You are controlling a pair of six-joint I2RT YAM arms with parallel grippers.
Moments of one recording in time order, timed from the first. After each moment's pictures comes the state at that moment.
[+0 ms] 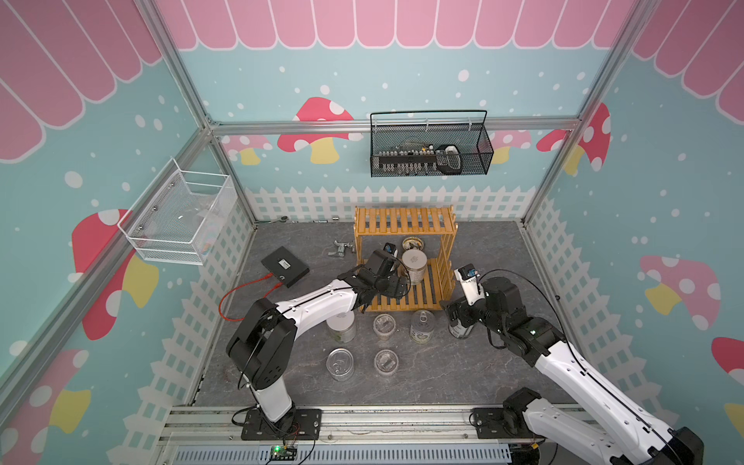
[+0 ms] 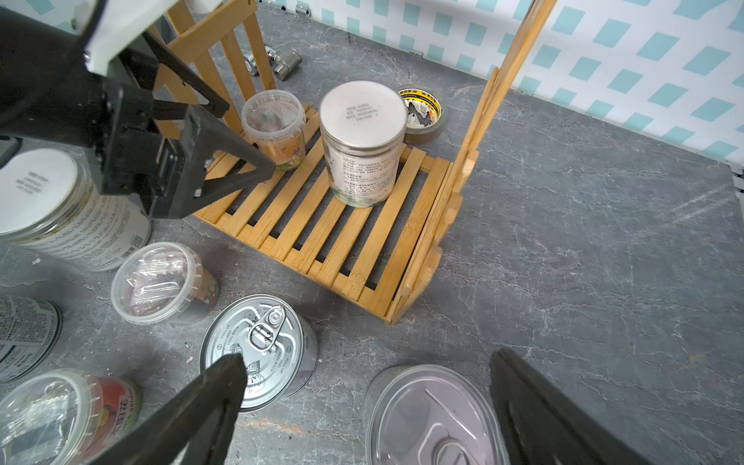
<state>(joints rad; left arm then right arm) -0.68 1.75 1.22 -0.26 -0.15 -0.21 0.50 0.90 0.75 -0.46 0.04 -0.01</state>
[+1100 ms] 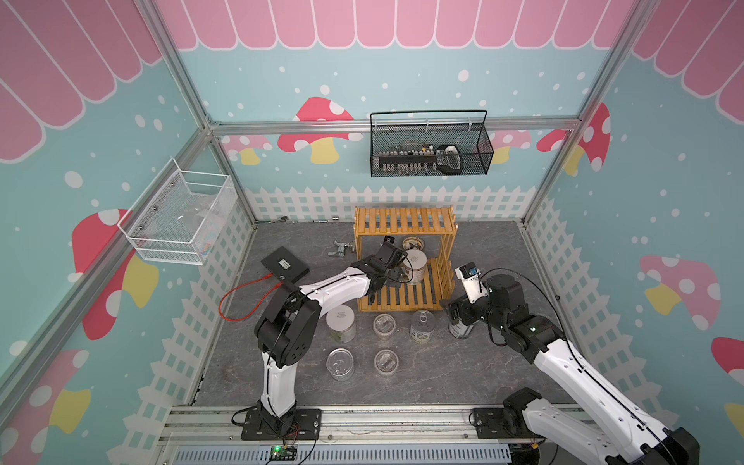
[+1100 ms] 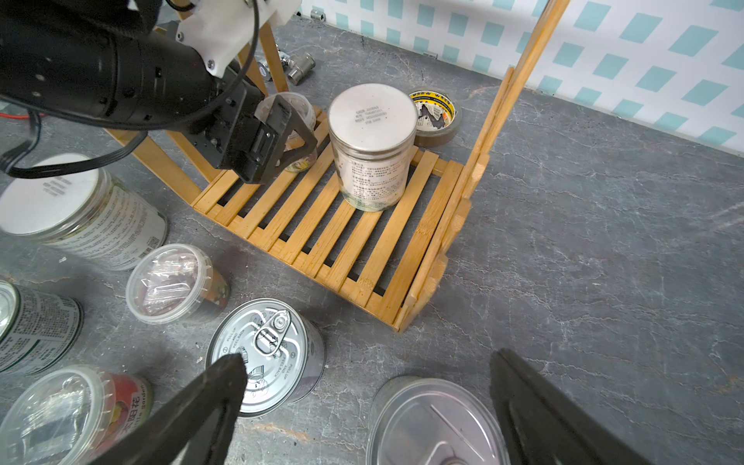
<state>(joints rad) -0.65 1.96 1.43 -0.34 -0.32 -0.26 0.43 0.92 0.73 -0.42 -0.08 -0.04</state>
